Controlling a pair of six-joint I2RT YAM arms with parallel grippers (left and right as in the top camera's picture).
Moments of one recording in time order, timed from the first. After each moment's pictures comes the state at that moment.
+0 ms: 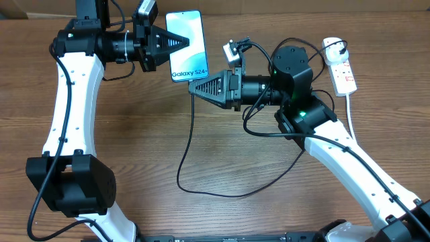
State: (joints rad) left arm 0.03 1.89 1.86 -0.98 1.53 -0.52; right arm 0.49 1.49 1.18 0.22 -0.99 1.27
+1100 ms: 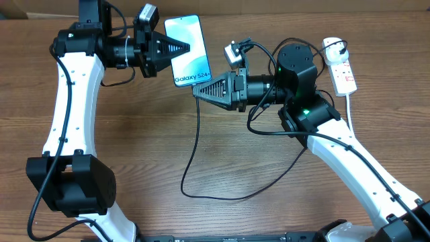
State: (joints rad) left arm 0.03 1.89 1.86 -1.14 1.54 -0.39; right arm 0.46 1.49 1.18 0.21 -1.09 1.27
